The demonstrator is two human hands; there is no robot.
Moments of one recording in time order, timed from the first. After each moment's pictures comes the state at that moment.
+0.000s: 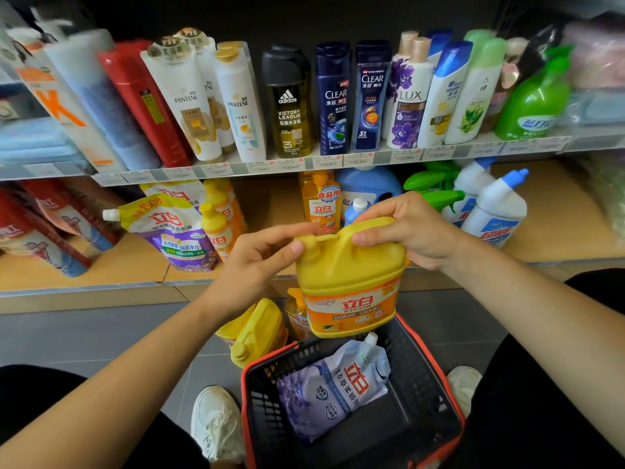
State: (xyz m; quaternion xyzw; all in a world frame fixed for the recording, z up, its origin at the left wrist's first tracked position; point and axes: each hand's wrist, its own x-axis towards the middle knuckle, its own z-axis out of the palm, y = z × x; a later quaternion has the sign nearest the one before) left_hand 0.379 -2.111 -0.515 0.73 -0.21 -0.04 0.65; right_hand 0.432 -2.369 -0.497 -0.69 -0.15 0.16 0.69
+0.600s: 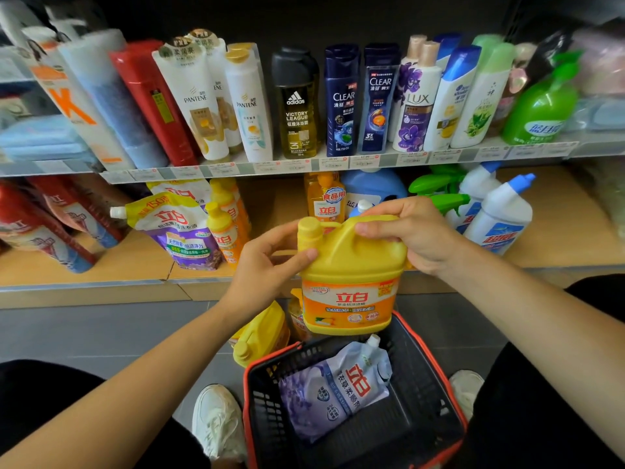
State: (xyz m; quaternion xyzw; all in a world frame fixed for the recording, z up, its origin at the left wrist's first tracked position) left_hand 0.380 -2.118 -0.536 0.75 -0.13 0.02 0.65; right_hand 0.429 -2.360 -0.497 -0.66 -0.06 0.13 0.74
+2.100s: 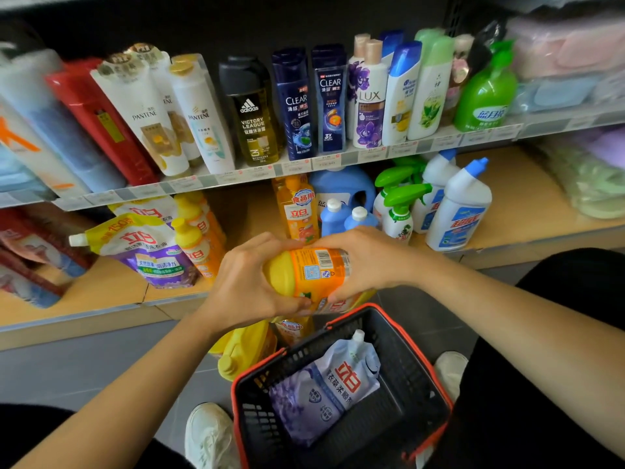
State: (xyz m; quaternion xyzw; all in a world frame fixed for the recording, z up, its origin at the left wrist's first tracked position) left_hand 0.386 -2.126 -0.519 0.90 -0.28 0.10 0.31; right_hand 0.423 -2.370 -0.525 -0.91 -0.31 0.08 0.27
